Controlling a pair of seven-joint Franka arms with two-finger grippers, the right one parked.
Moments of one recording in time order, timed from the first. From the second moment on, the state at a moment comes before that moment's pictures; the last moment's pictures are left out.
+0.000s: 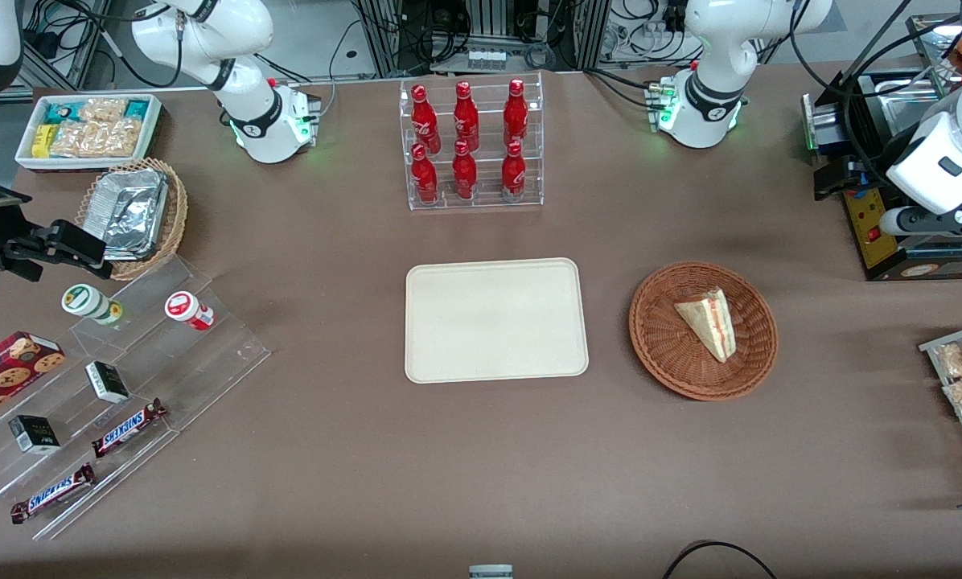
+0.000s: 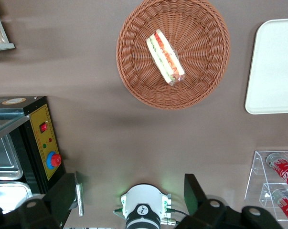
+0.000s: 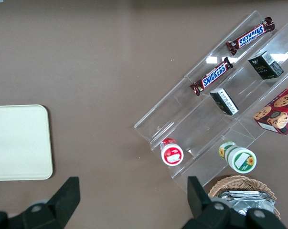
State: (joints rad) arm 0.02 -0.04 -0.08 -1.62 0.03 1.34 -0.04
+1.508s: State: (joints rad) arm 0.02 0.04 -0.15 -2.11 0.03 1.94 -0.15
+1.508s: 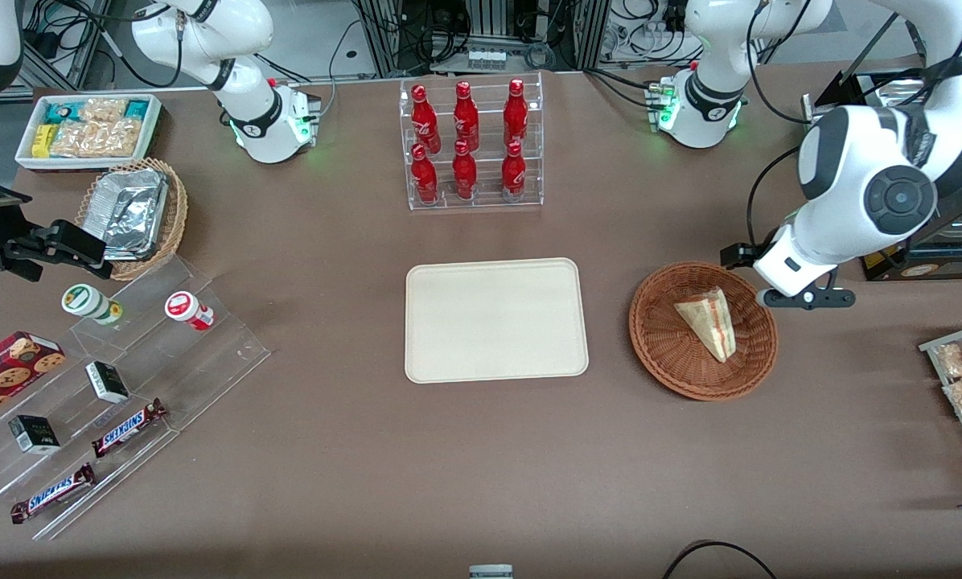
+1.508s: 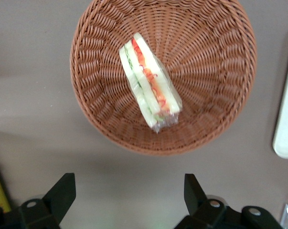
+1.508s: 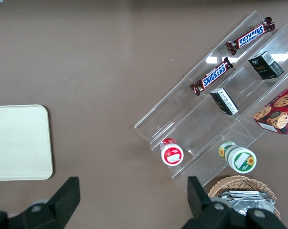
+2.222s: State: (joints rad) arm 0.02 0.04 -0.18 -2.26 0.03 2.22 -0.55
